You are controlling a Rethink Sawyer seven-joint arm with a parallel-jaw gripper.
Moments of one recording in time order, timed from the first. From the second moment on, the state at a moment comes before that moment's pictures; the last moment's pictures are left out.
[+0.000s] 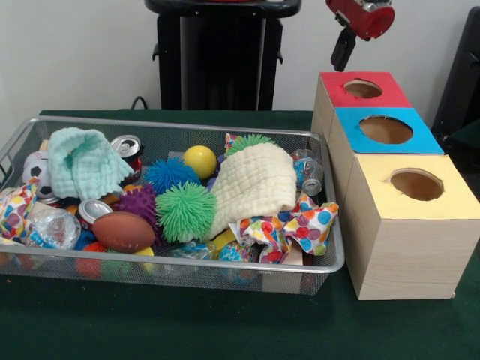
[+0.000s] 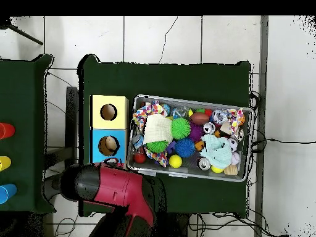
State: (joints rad) arm 0.36 -0.72 -0.45 1.82 0.28 0.70 2.70
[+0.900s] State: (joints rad) arm 0.24 -0.68 -0.46 1.69 0.13 0.69 2.70
